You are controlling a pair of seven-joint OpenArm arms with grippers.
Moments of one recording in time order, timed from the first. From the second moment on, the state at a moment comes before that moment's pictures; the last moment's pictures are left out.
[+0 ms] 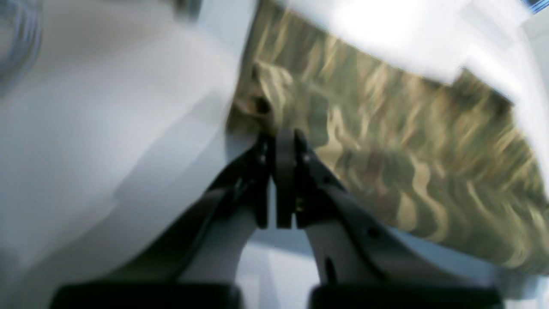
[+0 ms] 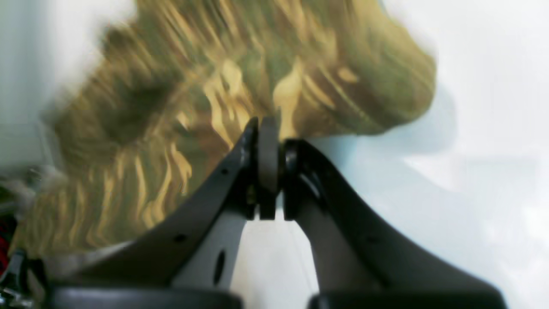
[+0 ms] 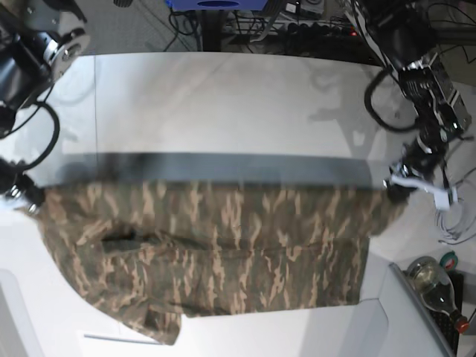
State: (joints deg) left arm -1.3 -7.2 -40.7 77.6 -25.0 -26.6 41.0; right arm 13.1 7.3 47.3 73.9 26.0 20.5 -69.6
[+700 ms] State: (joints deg) left arm -2.0 -7.1 -40.7 83.7 -25.2 -26.7 41.4; right arm 12.0 5.6 41.8 80.7 27.0 20.7 -63.9
